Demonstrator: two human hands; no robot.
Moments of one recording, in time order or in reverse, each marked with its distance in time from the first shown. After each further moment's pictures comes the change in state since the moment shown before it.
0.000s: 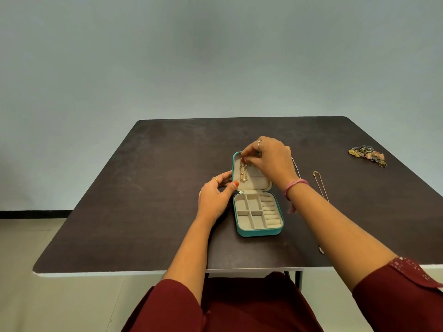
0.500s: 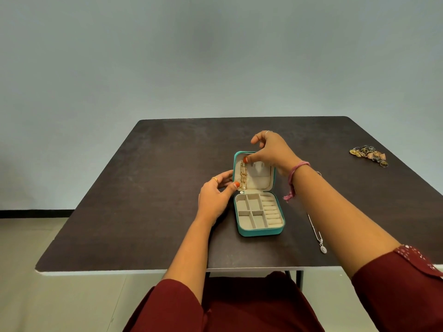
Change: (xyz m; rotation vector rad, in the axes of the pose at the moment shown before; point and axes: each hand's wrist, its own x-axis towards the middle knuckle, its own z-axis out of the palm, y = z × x) left_hand -0.003 0.004 -0.002 -0.049 -0.003 -0.005; right_hand 0.021 0.000 -0.011 0.425 -0.225 0.308
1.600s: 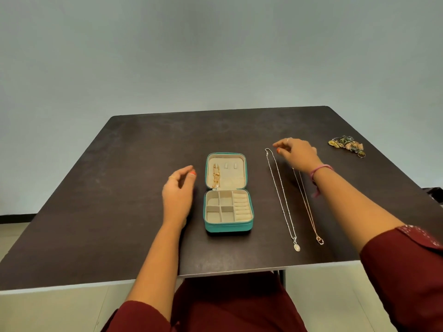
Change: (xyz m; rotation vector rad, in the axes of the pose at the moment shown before) left_hand 0.002 0.000 0.001 -0.036 0.309 -0.028; right_hand 0.028 0.131 -0.075 -0.453 0.116 0.026
